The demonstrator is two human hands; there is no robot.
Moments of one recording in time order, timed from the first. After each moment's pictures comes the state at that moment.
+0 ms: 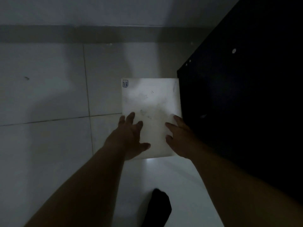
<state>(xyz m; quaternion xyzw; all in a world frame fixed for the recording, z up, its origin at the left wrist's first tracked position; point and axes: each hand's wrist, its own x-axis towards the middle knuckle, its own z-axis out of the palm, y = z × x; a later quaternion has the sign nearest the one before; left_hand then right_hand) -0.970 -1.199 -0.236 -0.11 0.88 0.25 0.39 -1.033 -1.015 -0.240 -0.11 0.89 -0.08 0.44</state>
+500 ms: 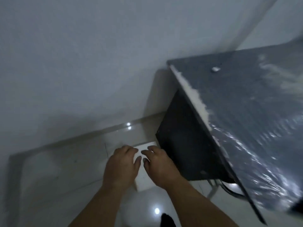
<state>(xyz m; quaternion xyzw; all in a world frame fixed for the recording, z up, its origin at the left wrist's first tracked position) -0.945 -1.257 0.171 -0.03 0.97 0.26 0.01 -0.969 -1.107 0.175 -0.18 0.95 -0.22 0.15</state>
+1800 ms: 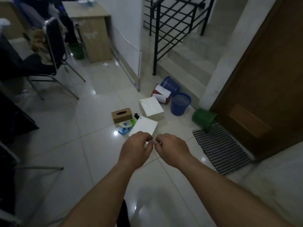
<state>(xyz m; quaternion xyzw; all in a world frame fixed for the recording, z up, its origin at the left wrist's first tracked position) -0.435 -0.597 0.335 0.75 0.59 0.27 0.15 -0.276 -0.598 0.368 0.60 0.78 -0.14 -0.10</state>
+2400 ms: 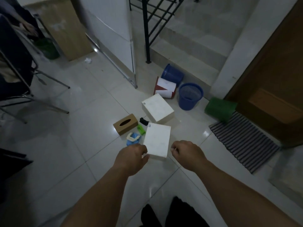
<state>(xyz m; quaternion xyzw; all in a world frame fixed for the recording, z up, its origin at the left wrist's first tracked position) -0.569 -0.295 0.282 0.82 0.53 -0.04 0.20 -0.347 -0.334 0.283 0.71 0.66 -0.25 -0.03</state>
